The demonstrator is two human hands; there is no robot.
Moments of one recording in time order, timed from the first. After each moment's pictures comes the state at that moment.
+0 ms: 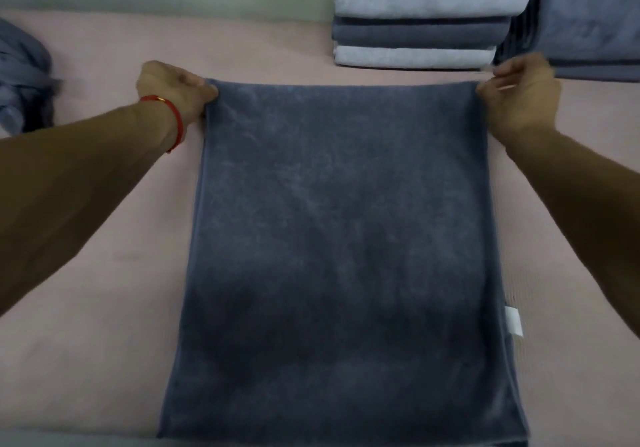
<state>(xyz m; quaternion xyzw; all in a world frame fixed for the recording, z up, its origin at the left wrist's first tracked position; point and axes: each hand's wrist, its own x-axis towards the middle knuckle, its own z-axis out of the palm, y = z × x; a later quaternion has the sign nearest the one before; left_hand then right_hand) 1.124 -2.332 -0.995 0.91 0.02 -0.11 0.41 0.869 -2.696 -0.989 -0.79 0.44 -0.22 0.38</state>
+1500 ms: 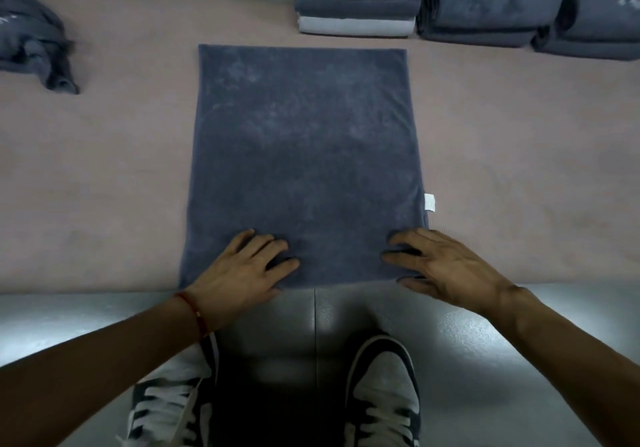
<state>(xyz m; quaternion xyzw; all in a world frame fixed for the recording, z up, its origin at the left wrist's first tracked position) 0.768 -2.191 -1.003 0.74 -0.67 -0.04 -0.02 0.558 -2.512 -0.977 -0.98 -0.09 0.10 0.12</state>
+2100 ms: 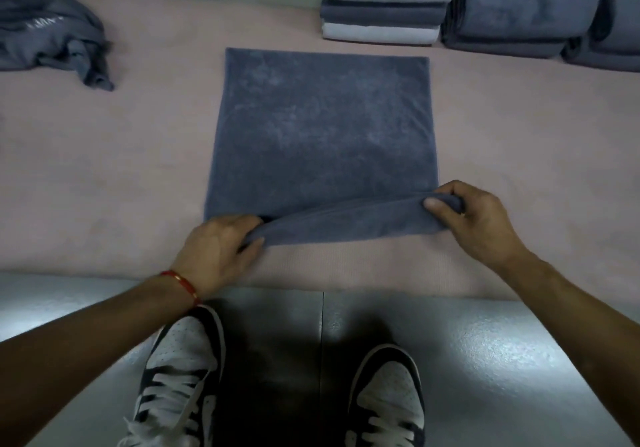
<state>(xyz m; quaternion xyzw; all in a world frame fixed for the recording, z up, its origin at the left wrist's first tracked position) 0.798 -2.177 -0.969 0.88 -0.44 -0.11 0.14 0.609 -2.540 -0.956 -0.88 0.25 -0.05 0.39</state>
